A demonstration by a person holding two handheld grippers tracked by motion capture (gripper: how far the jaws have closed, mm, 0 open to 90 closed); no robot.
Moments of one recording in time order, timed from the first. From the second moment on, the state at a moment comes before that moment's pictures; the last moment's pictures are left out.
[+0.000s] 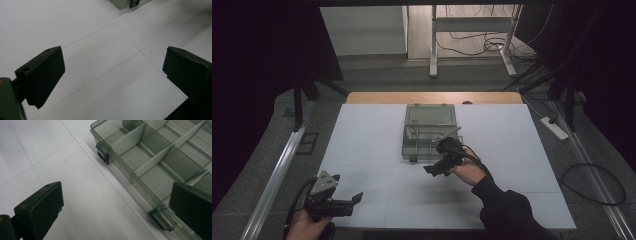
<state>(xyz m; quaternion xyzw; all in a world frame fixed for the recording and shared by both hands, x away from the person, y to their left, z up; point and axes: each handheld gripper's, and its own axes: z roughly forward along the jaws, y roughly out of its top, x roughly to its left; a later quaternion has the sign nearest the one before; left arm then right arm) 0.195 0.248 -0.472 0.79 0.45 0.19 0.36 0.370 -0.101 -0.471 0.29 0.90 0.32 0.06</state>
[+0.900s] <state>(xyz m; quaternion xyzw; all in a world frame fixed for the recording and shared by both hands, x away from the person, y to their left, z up) 0.195 0.248 -0.472 0.79 0.45 0.19 0.36 0.342 -0.143 -0.468 0.30 0.90 0.33 0.04</state>
